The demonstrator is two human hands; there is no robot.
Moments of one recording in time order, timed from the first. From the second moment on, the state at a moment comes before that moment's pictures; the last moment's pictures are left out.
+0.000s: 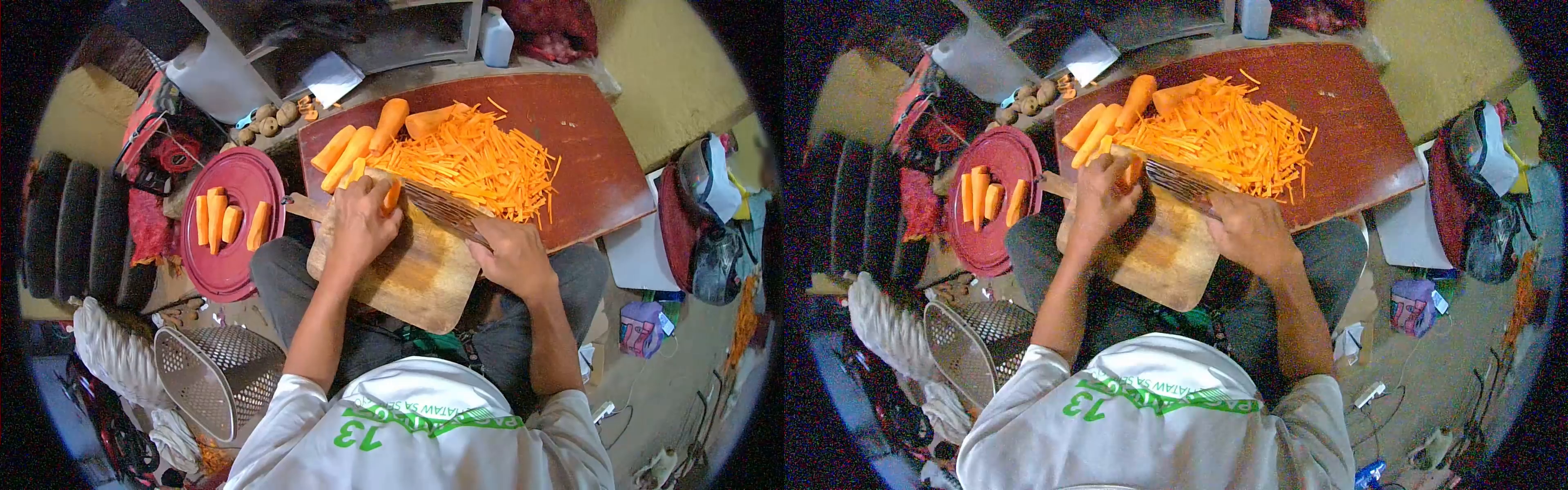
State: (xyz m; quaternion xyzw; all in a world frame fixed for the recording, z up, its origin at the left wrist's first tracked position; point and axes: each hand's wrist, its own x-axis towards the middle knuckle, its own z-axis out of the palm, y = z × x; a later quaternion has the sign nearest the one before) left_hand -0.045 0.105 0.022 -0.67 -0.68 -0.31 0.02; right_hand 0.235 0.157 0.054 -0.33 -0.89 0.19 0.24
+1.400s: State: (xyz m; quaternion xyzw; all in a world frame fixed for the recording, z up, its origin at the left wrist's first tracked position) left_hand 0.005 0.059 0.017 -0.69 -0.64 -0.31 -0.13; right_hand 0.235 0.091 0.083 -0.48 -0.77 0.35 0.22
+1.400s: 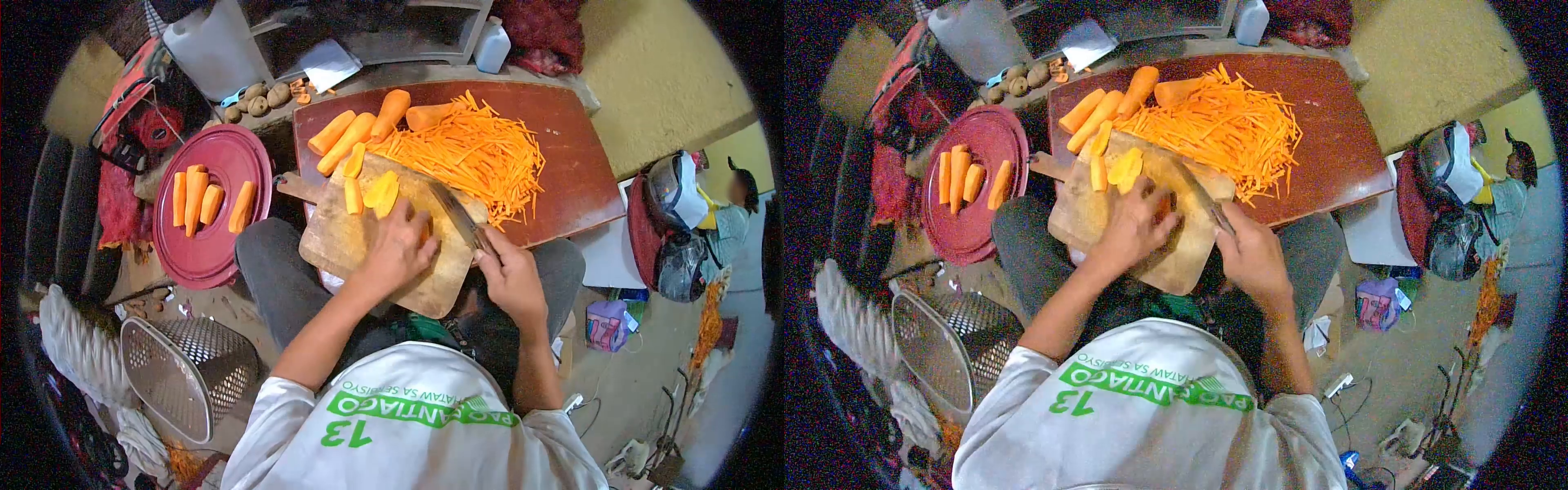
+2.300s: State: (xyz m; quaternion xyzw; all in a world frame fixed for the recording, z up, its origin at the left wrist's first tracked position) left_hand 0.008 0.048 0.007 -0.81 -0.52 -0.26 -0.05; right_hand 0.243 0.027 0.094 -0.47 -0.80 0.36 0.08
